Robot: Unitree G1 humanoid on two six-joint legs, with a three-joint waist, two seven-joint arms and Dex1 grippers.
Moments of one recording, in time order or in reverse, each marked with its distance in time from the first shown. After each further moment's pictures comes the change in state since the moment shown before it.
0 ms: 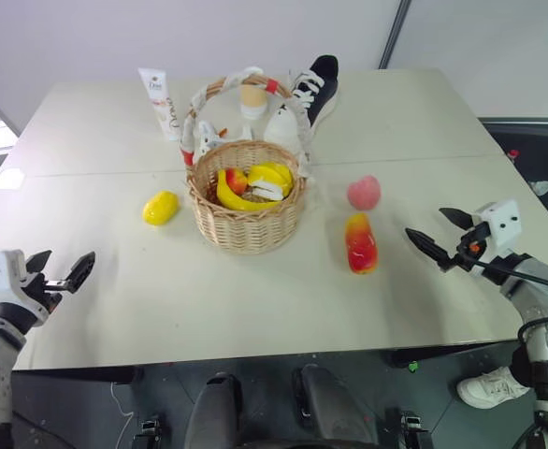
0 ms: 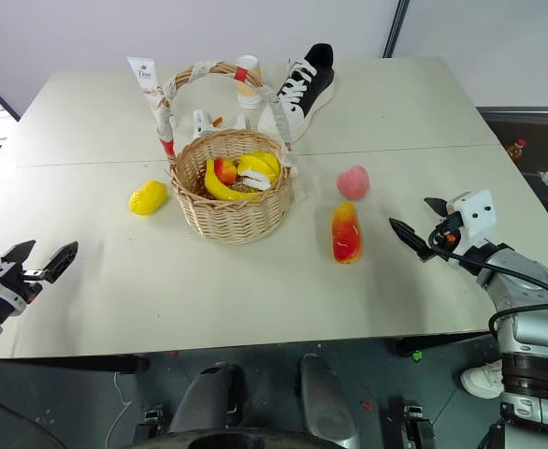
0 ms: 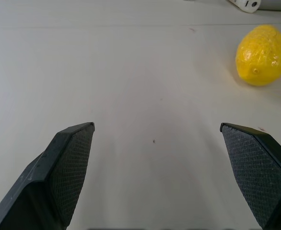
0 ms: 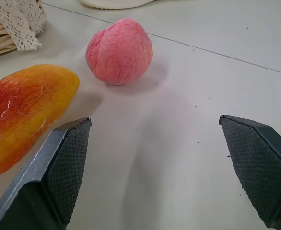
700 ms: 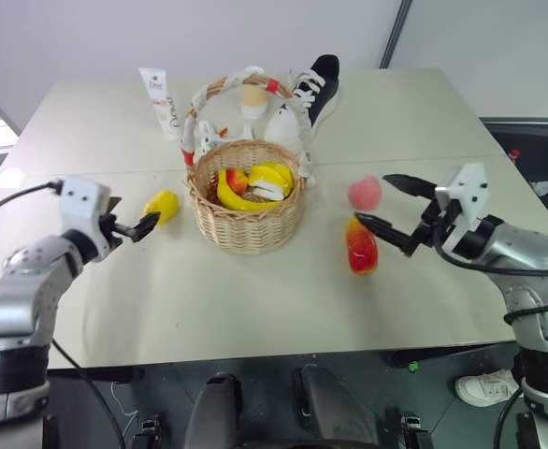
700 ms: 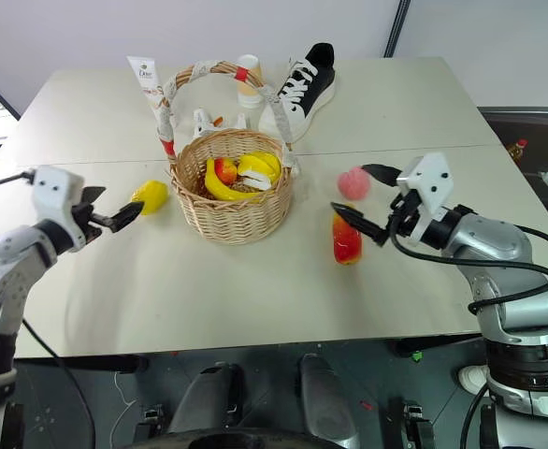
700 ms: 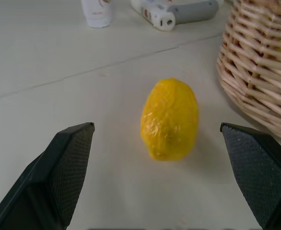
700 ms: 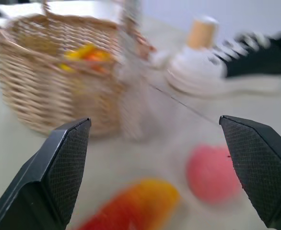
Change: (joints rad) left arm -0.393 0.118 -0.370 -0.078 0.127 0.270 0.062; right arm -0.111 -0.012 0.130 -0.430 0.131 0.213 0.036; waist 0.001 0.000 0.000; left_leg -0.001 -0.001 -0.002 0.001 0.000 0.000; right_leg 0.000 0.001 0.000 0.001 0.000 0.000
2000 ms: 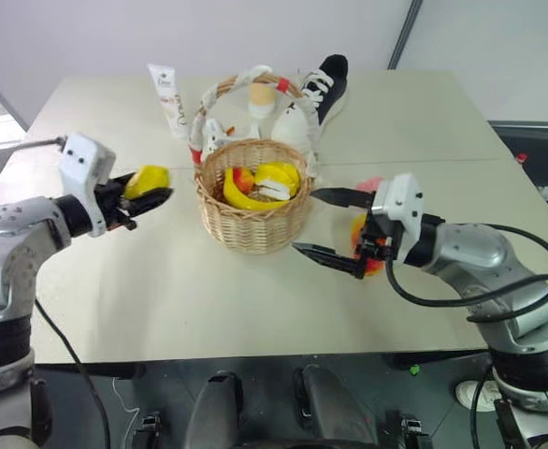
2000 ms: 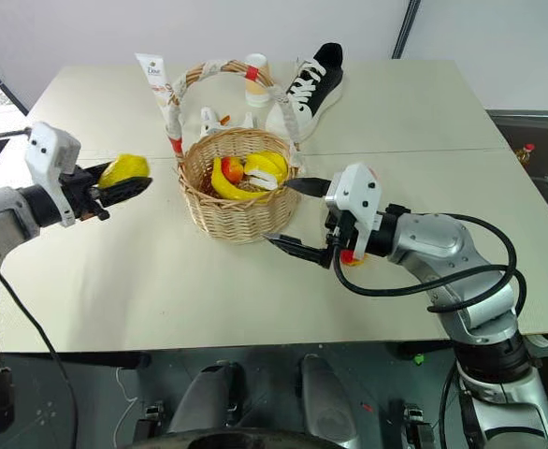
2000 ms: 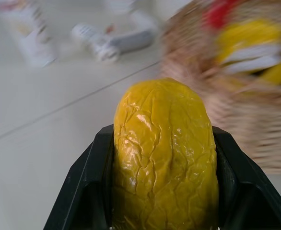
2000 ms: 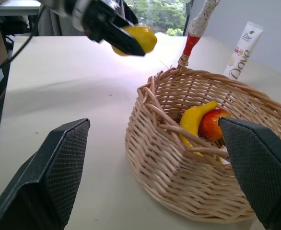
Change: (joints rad) left arm -0.149 0.077 0.045 -0.201 -0.146 0.244 -0.259; right arm -0.115 0.047 0.217 -0.147 0.048 0.070 0.010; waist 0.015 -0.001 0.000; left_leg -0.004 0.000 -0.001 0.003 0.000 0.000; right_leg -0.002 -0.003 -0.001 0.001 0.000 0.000
